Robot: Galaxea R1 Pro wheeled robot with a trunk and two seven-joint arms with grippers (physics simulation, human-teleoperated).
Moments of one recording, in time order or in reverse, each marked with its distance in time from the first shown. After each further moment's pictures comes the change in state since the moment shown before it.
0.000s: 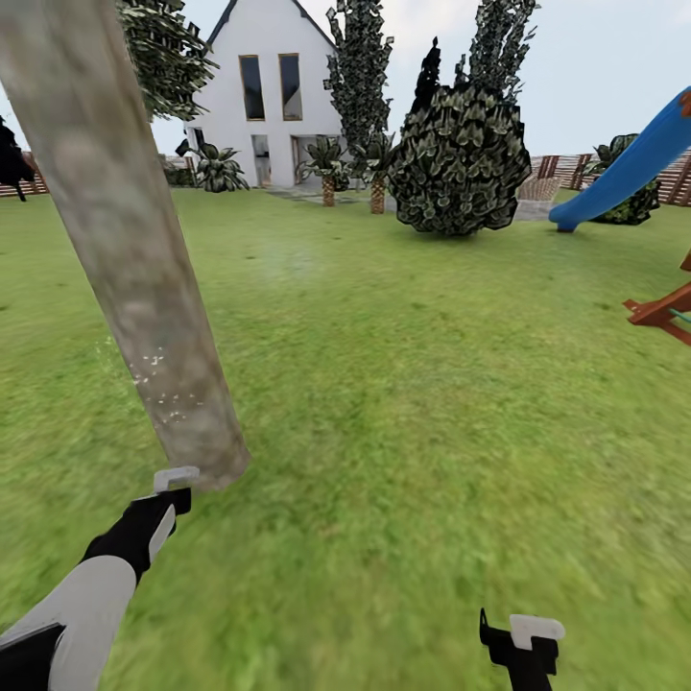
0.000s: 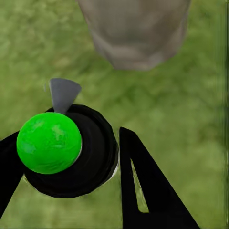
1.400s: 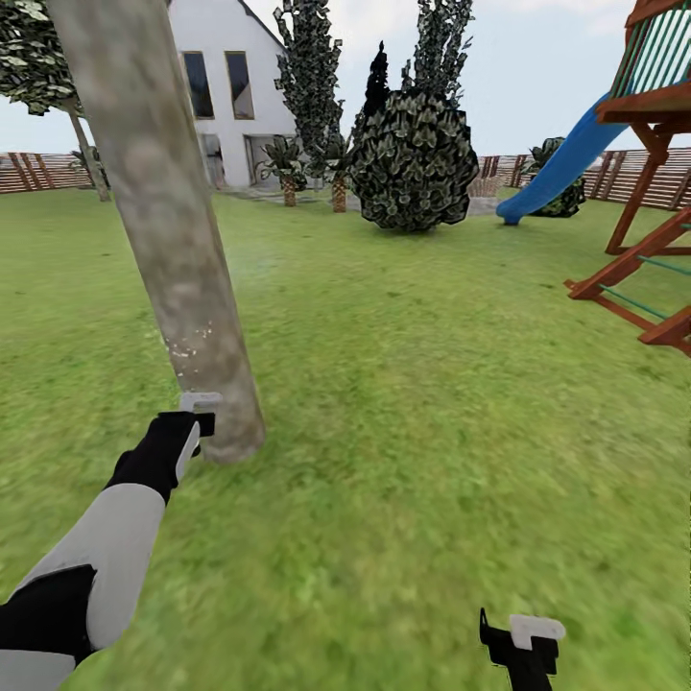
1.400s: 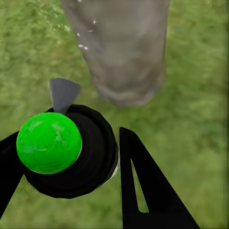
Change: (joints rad) left arm -0.186 -0.071 -0.129 -0.210 -0.009 0.266 -0.002; right arm 0.000 0.000 0.000 0.000 0.000 0.000 0.000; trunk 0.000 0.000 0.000
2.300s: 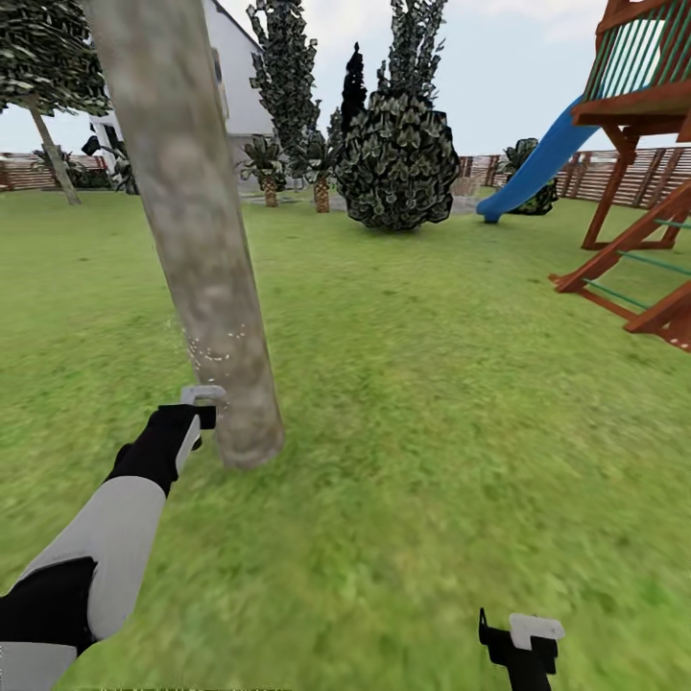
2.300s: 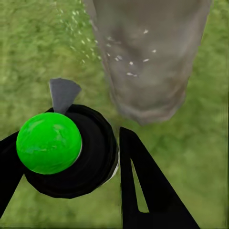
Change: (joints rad) left arm -0.024 0.001 -0.005 0.003 0.004 0.000 -0.005; right arm 0.000 0.001 0.001 0.000 0.001 0.000 0.000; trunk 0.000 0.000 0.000
